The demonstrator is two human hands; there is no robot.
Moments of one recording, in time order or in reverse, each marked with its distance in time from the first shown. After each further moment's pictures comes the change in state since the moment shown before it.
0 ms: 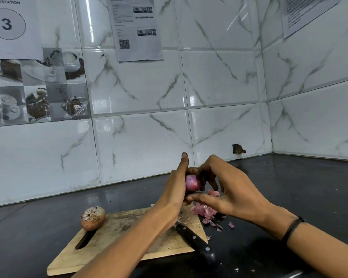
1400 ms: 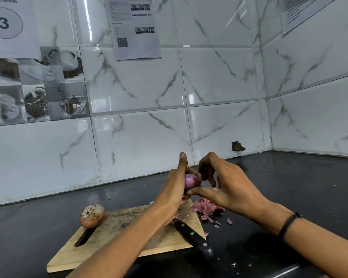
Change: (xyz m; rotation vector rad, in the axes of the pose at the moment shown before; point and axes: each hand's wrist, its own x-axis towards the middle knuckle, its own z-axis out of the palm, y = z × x) left_hand 0.008 -0.008 -0.002 0.126 -0.016 0.022; right_hand -0.002 0.007 0.004 -0.024 -0.040 0.119
